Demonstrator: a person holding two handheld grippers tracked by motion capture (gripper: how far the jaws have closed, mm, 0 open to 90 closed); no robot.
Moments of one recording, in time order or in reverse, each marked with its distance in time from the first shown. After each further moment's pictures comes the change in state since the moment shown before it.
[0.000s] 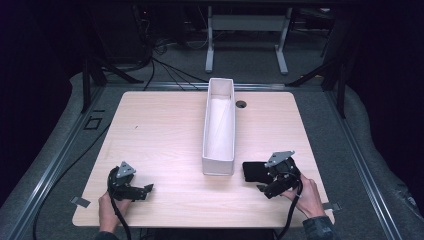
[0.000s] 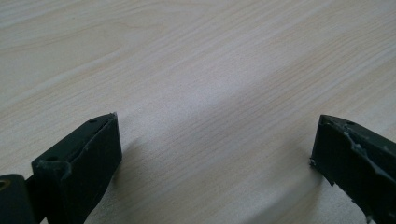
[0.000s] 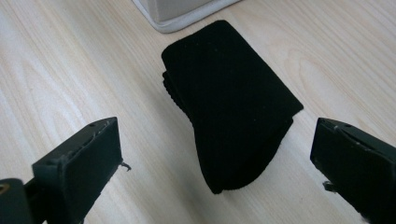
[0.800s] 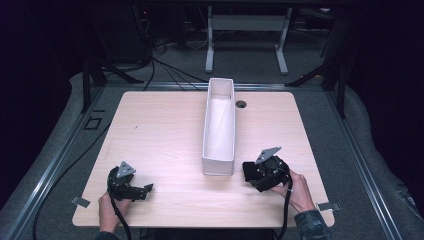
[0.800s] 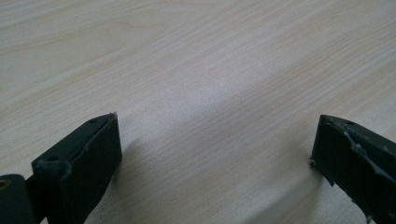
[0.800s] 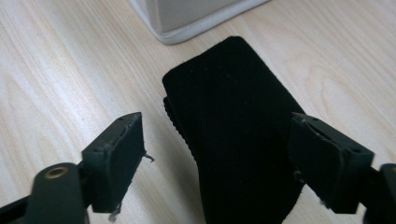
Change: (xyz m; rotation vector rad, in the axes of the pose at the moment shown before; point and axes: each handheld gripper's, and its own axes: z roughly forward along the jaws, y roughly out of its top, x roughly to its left) left arm 0.000 0.000 0.000 0.000 0.005 -0.005; right arm 0.001 0.017 0.028 0.046 0.030 -0.016
